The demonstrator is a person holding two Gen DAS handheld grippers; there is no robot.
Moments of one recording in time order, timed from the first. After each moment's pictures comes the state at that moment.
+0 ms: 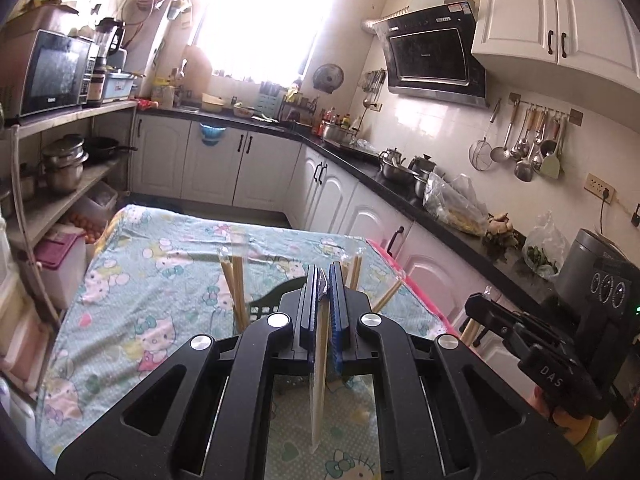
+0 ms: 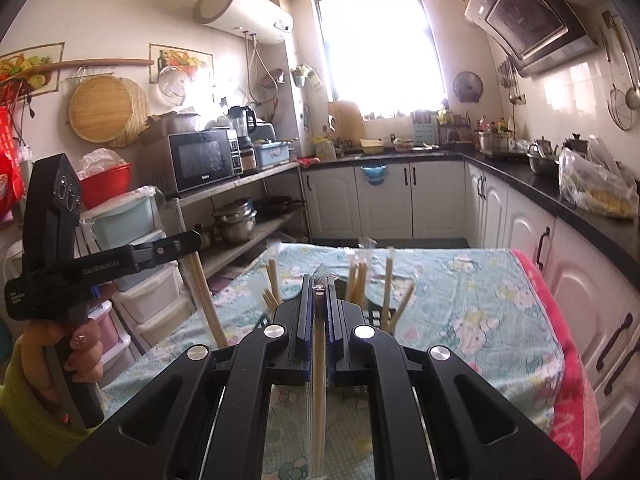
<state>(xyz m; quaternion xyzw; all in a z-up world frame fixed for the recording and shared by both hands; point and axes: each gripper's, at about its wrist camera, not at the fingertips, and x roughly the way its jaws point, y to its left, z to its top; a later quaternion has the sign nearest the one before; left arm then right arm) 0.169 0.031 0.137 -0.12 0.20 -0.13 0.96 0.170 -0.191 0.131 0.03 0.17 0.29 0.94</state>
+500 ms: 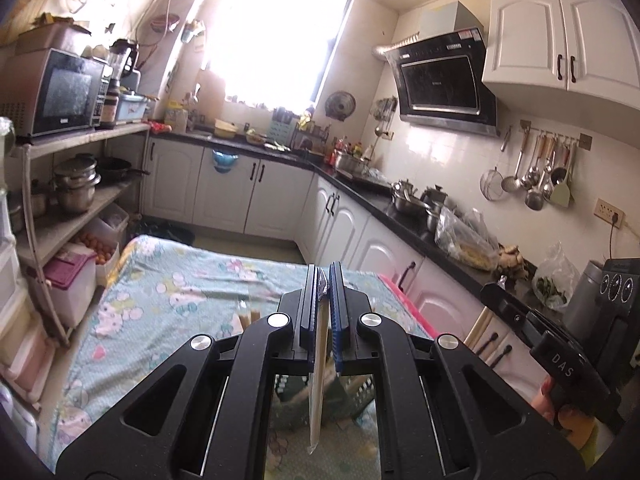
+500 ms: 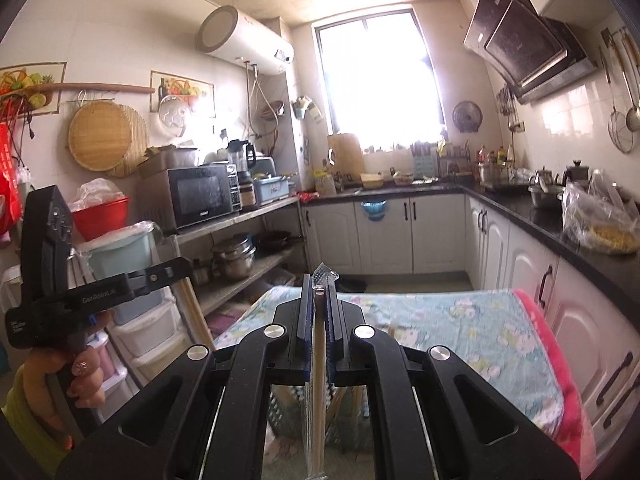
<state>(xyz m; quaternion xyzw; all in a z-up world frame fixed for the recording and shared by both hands) 0.181 0.046 0.170 -0.13 0.15 -0.10 0.98 0.194 -0.183 0.172 0.04 0.12 0.28 0.95</state>
